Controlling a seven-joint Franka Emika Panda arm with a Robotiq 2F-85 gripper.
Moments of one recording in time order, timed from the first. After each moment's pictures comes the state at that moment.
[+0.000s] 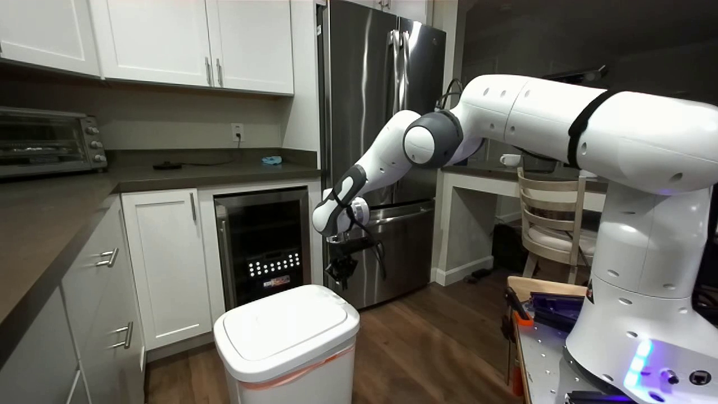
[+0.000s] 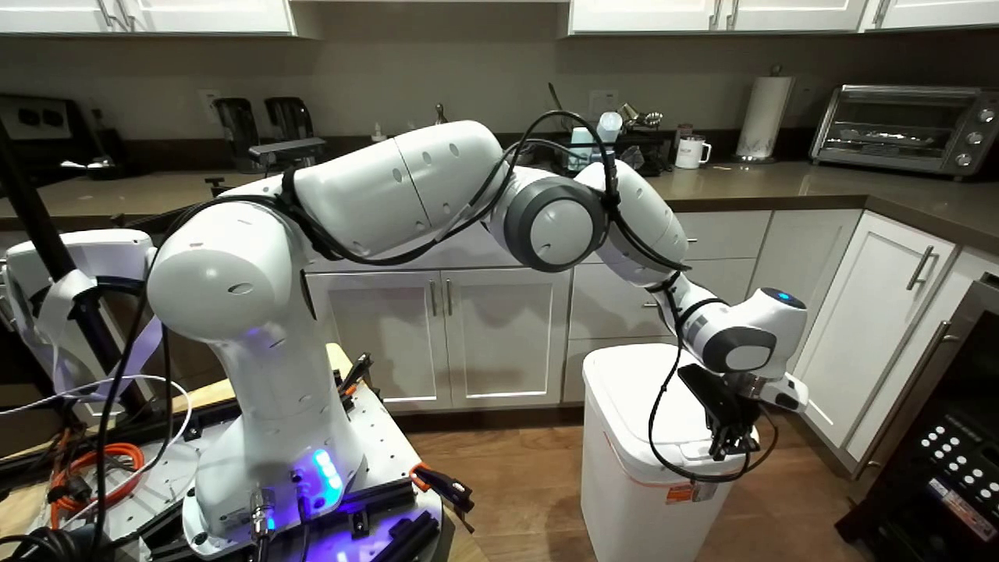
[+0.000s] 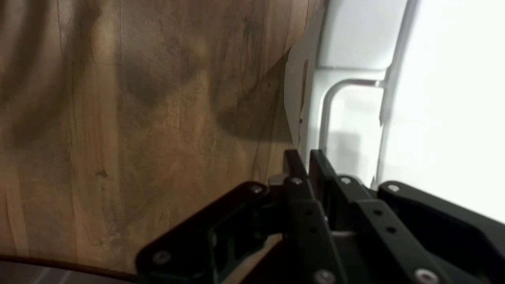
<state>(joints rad) -0.36 1.28 -0.13 -1.13 0.14 2.31 0.01</state>
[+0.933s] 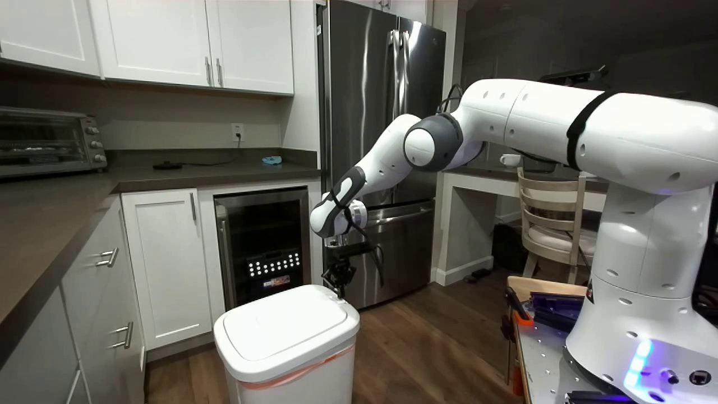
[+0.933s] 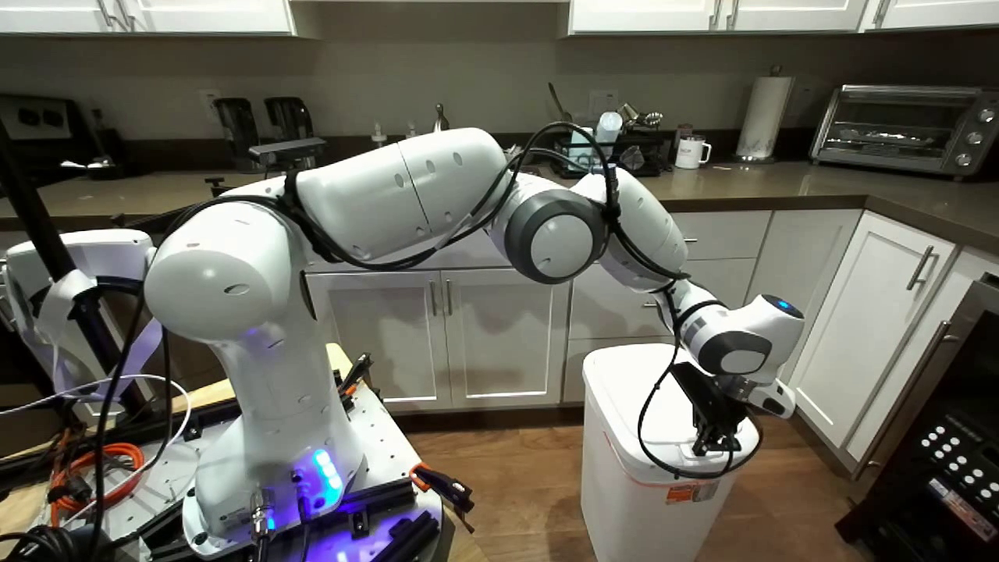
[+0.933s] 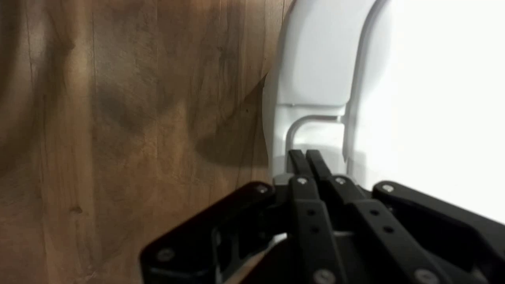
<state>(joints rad) -0.39 1.30 -0.08 -1.09 0.16 2.24 0.03</state>
